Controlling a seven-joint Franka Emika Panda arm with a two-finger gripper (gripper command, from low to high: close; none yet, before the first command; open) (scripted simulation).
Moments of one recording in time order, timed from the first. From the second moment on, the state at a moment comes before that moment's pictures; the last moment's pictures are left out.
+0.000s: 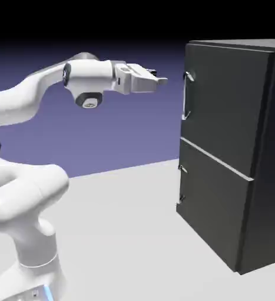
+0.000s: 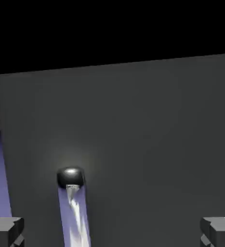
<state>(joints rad) -0.95 -1.47 1.00 -2.51 1.94 2.70 -0.01</state>
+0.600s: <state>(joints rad) -1.27 -1.64 1.20 -2.36 2.40 2.57 -0.19</state>
